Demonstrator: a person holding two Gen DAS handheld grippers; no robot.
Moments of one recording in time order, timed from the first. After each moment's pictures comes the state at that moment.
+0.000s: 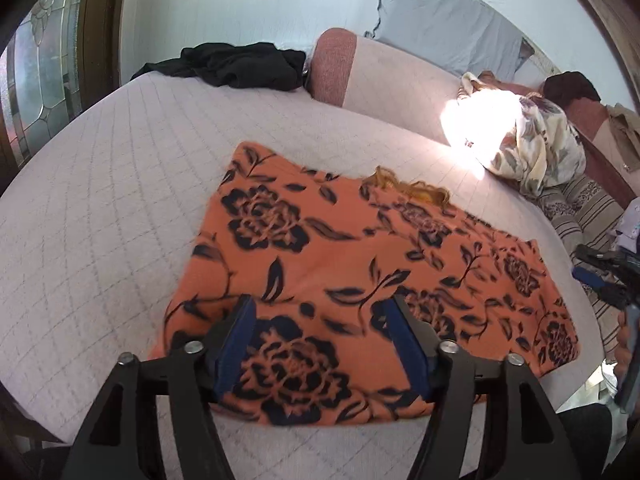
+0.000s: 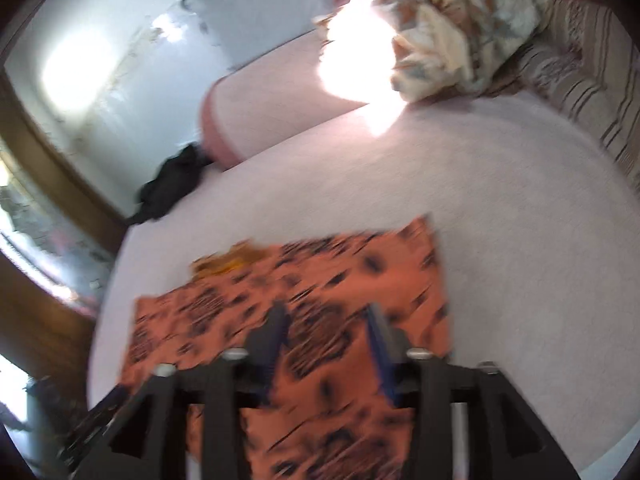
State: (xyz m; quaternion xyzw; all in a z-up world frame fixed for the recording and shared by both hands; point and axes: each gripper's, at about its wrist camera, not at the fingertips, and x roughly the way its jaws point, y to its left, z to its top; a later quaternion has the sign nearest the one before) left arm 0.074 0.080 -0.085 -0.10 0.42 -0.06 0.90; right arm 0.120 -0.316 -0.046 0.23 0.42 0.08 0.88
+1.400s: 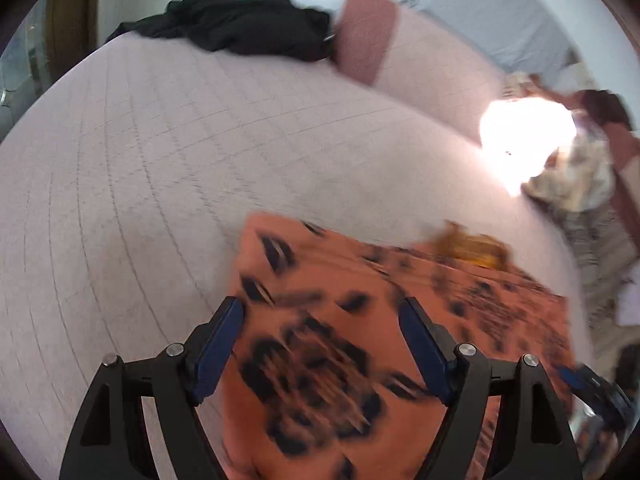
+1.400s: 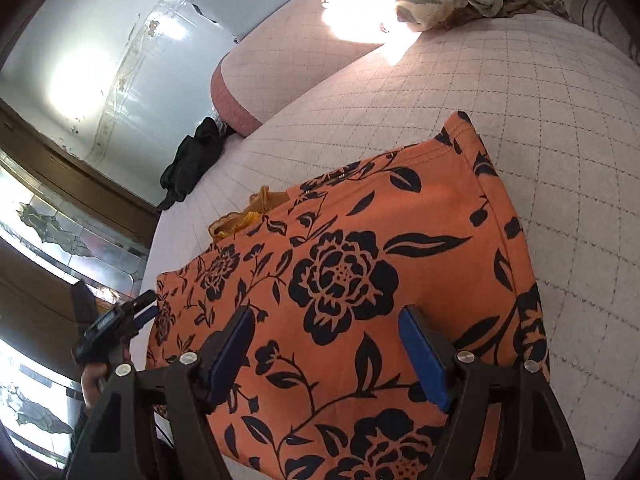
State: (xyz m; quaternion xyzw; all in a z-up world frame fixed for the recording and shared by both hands) left arm 0.251 0.130 -0.117 -0.12 0.50 -0.05 0.86; right arm 0.130 -0.302 -0.125 0.29 0.44 0.12 0.84
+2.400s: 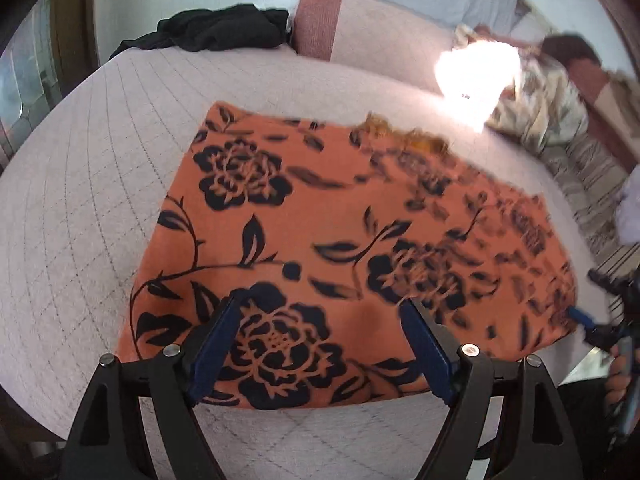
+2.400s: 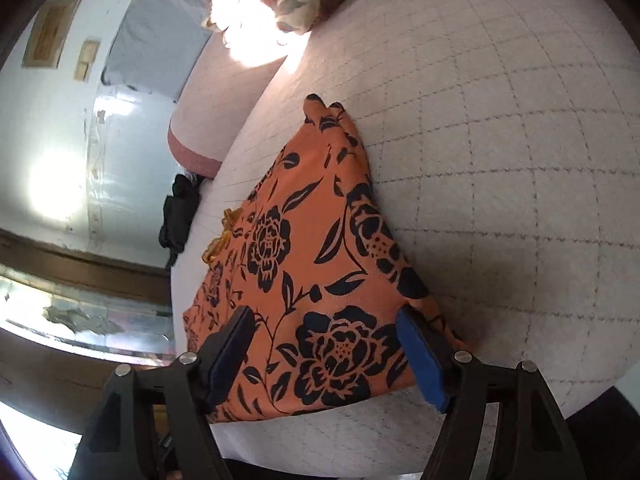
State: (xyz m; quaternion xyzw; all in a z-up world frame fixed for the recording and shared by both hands) left arm 0.082 0.065 -0.095 -0.09 0.46 -0.09 0.88; right arm 0.047 -0.378 -0.141 0.47 0.43 0.06 0.77
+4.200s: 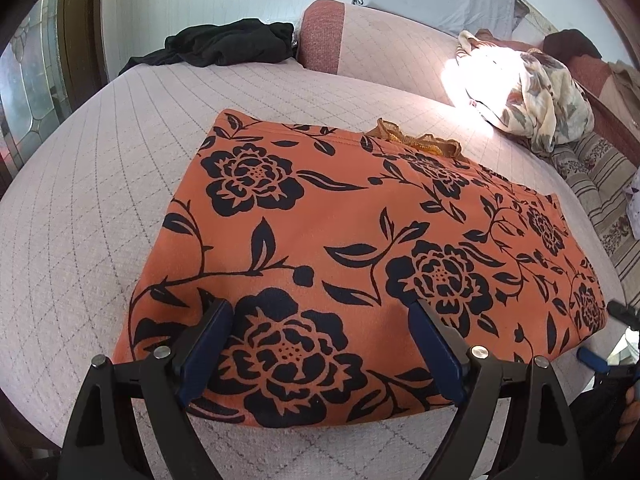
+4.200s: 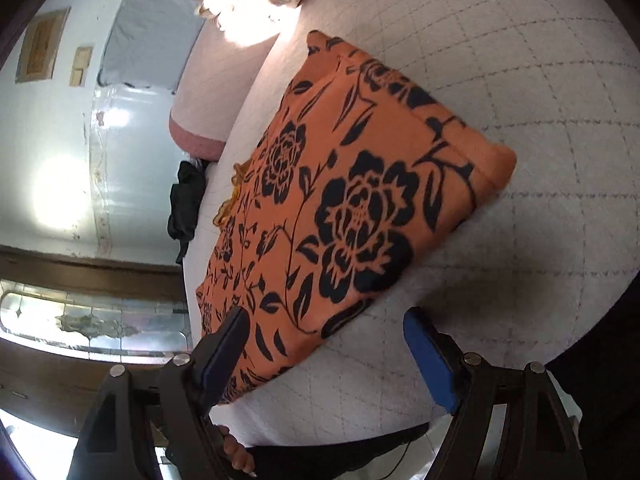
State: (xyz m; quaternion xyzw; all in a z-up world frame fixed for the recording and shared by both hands) left arm 0.086 0.064 -0.110 -0.05 0.44 -0.06 0.89; right arm 0.008 -0.320 -0.156 0.51 0.43 0.05 0.75
